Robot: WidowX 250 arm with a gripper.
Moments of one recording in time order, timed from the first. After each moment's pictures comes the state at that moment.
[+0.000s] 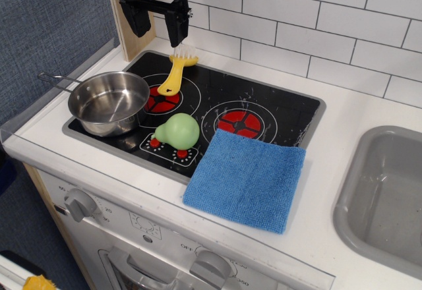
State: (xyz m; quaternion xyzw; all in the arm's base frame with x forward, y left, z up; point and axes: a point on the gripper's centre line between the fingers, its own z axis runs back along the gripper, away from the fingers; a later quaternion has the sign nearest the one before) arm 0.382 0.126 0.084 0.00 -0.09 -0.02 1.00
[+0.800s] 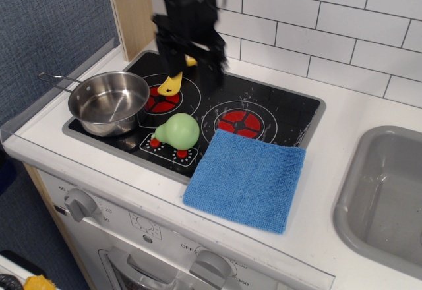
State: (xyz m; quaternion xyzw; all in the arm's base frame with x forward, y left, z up) arm 0.324 0.039 0.073 -0.02 -0.06 -0.15 0.99
